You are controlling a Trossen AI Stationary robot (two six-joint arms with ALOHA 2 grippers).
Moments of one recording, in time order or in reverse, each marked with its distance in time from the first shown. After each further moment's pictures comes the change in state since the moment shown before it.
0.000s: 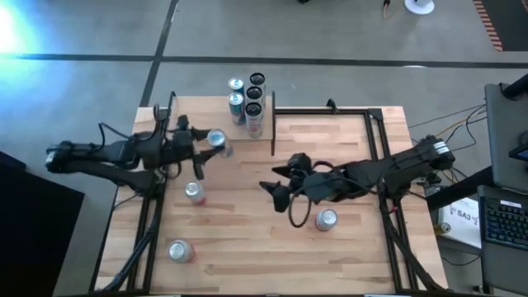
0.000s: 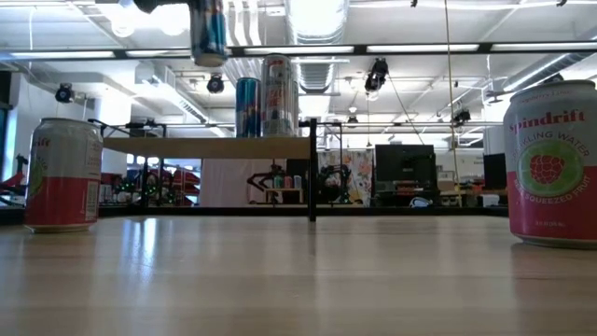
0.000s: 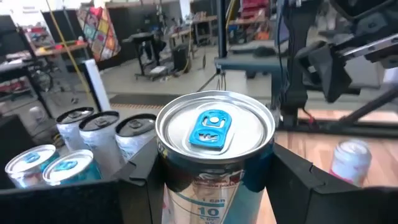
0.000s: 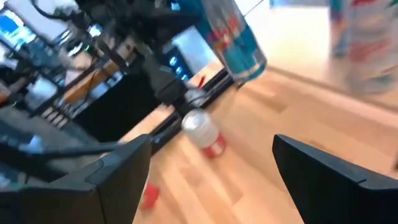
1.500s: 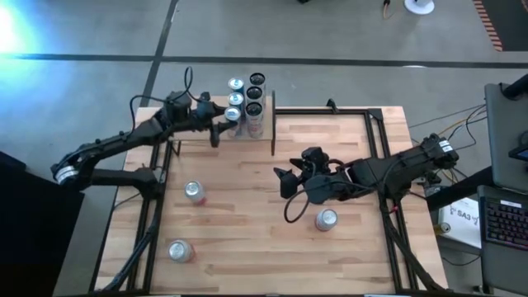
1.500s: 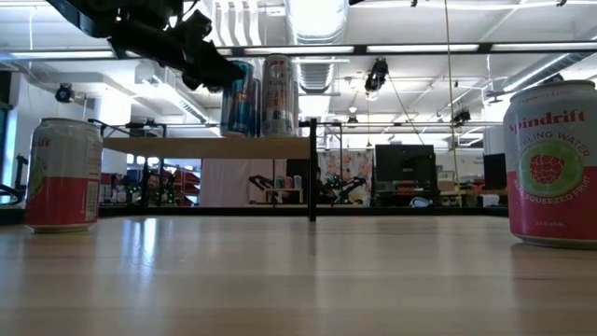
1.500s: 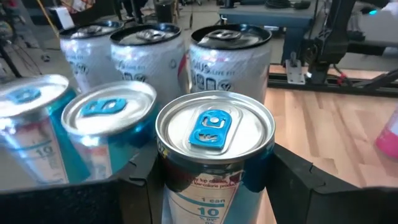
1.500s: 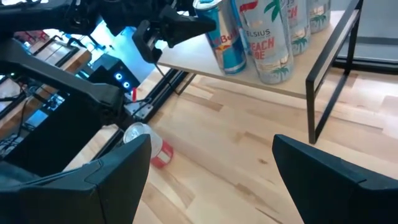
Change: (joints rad) left arm 0.711 0.303 -0.057 0.177 0.765 0.096; right arm 0.004 -0.036 0.000 -0.278 0.184 0.250
